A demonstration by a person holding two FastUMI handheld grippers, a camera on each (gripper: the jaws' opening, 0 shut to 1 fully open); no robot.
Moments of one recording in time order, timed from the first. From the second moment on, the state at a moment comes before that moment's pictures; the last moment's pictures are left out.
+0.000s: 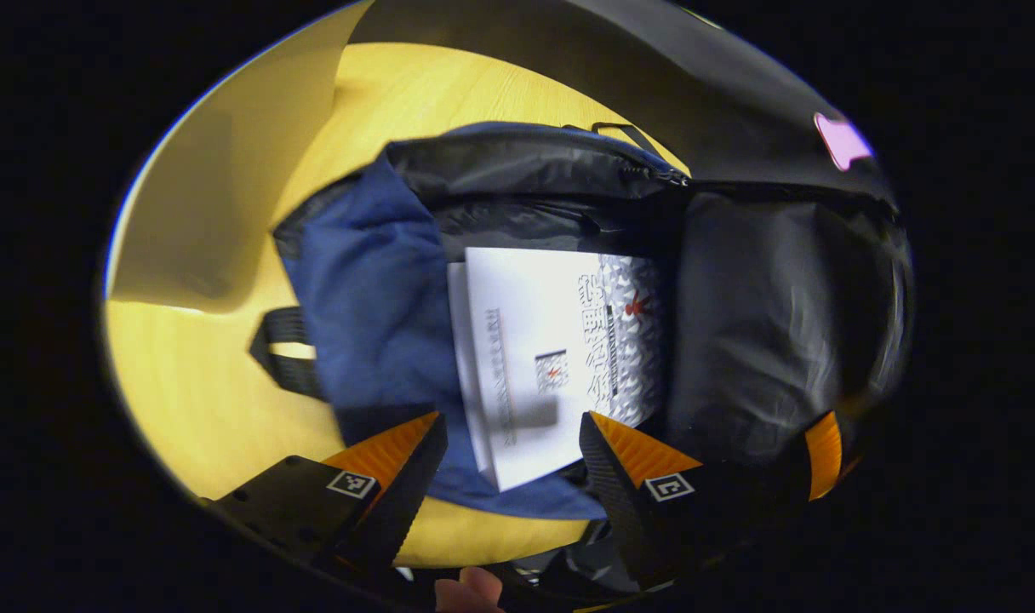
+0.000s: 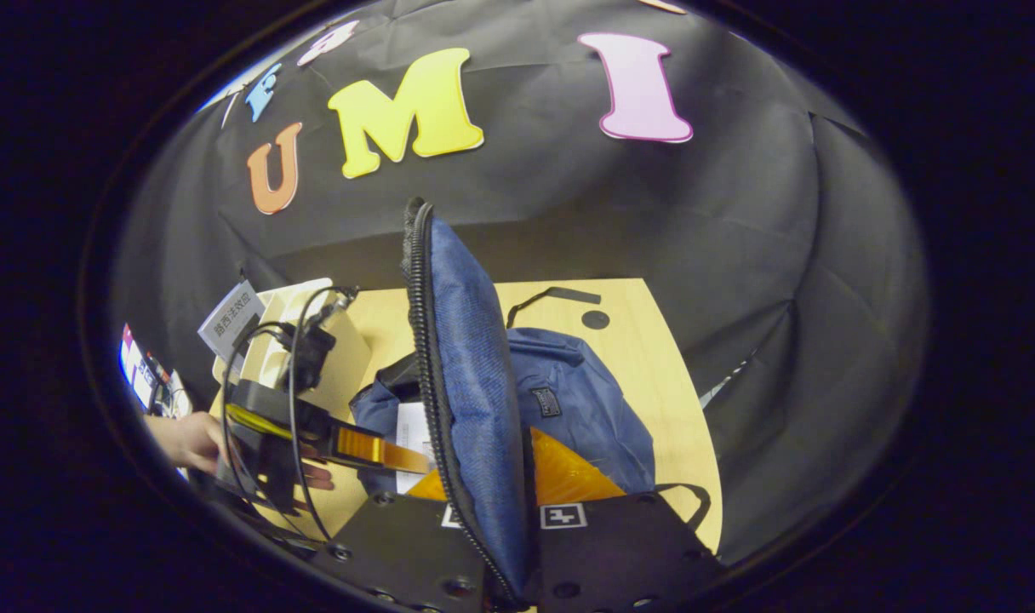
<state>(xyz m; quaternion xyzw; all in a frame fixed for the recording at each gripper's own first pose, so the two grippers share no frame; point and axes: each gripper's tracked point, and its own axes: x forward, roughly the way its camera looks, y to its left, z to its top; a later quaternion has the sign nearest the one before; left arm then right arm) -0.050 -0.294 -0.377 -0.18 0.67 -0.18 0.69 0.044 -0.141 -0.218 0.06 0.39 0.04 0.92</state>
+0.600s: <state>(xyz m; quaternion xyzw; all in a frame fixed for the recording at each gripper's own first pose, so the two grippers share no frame) -0.037 -0.165 -0.246 -0.08 0.57 -0.19 0.80 0.041 -0.133 -0.221 0.05 0.39 0.04 0.92</state>
